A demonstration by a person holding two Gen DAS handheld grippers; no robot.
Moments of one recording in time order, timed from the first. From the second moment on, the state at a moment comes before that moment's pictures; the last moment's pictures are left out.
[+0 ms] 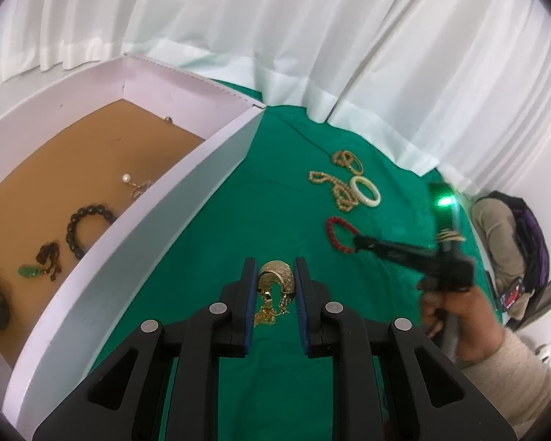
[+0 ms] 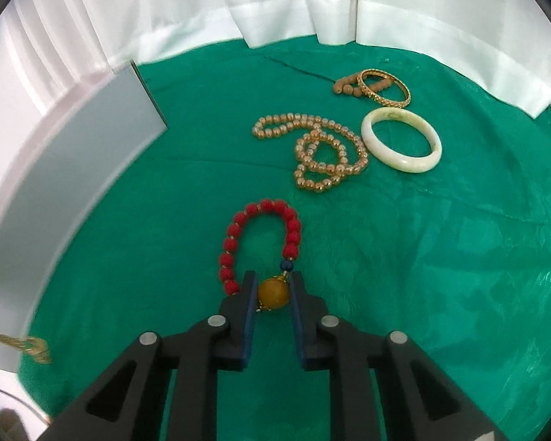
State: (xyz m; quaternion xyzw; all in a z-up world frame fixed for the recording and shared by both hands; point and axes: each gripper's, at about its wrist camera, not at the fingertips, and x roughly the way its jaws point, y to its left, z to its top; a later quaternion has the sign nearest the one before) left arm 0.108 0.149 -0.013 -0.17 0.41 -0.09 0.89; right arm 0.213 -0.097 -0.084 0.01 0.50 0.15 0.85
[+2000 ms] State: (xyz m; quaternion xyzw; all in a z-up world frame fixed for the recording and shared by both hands) left arm 0.069 0.298 0.015 -0.16 0.38 0.12 0.90; right arm 0.113 0.122 0.001 -0.13 0.43 0.39 0.80
